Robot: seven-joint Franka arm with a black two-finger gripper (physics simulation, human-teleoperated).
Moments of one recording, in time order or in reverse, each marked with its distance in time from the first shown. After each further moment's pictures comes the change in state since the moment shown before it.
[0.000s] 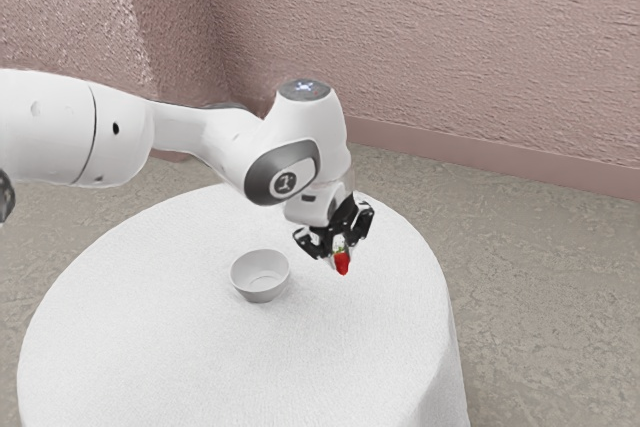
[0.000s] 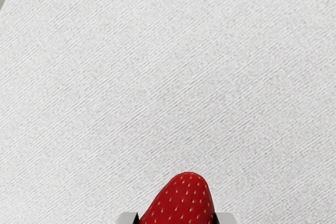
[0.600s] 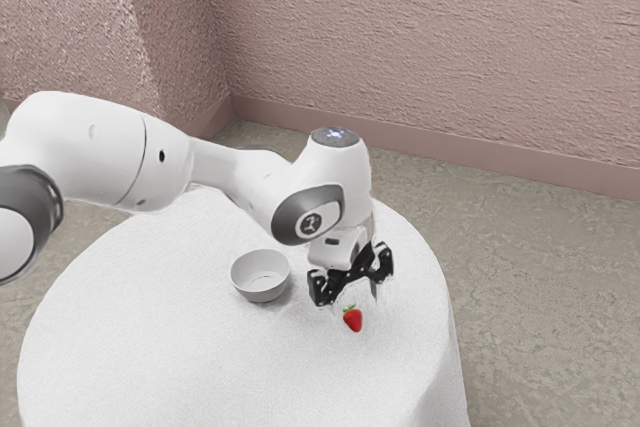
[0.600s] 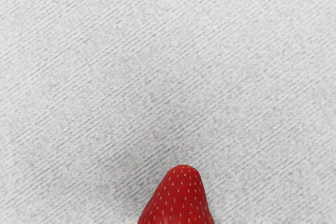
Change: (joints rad) arm -0.043 0.141 -0.002 0.026 -0.019 0.005 -0.057
